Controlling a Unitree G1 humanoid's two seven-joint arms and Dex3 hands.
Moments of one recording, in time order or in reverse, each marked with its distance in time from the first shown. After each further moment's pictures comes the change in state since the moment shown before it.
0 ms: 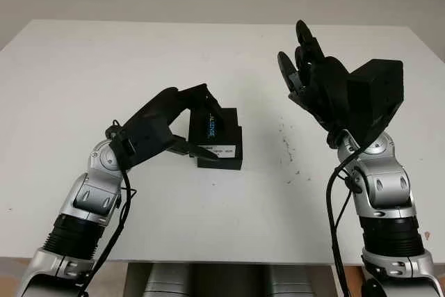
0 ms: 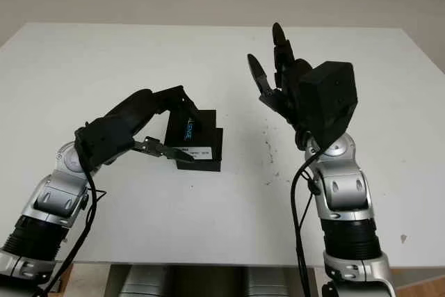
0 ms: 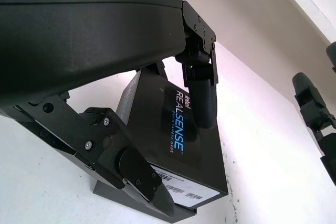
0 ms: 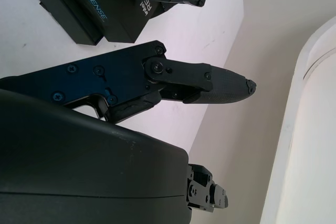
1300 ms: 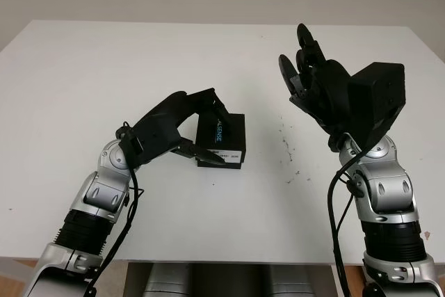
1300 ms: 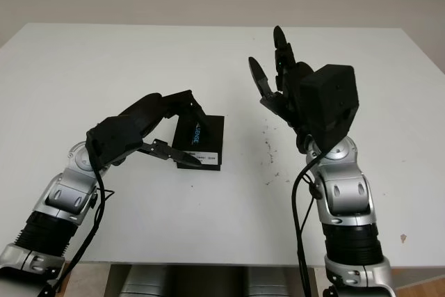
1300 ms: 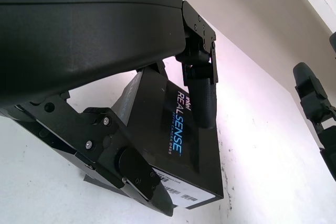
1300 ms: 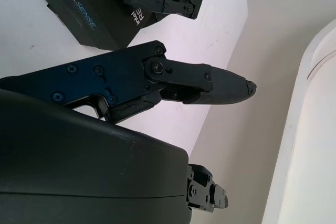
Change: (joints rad) left arm -0.037 -0.031 -0.023 0.074 -0.001 -0.018 -0.020; right arm 0.021 -0.002 0.005 -0.040 -0.014 0.027 0.001
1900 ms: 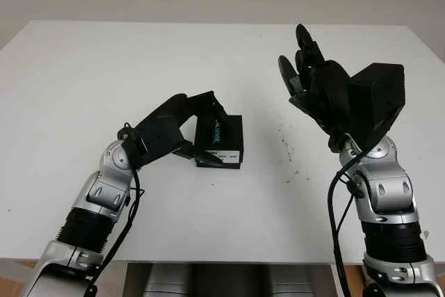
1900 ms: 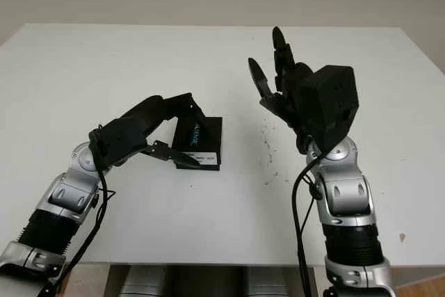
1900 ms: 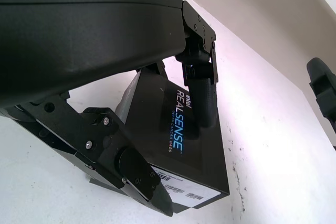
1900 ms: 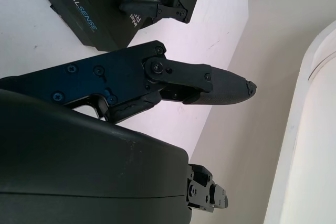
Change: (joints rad) left arm -0.006 0.000 -0.013 0.043 0.022 -0.003 0.017; right arm 0.003 0.000 -0.001 0.000 0.002 -0.002 0.008
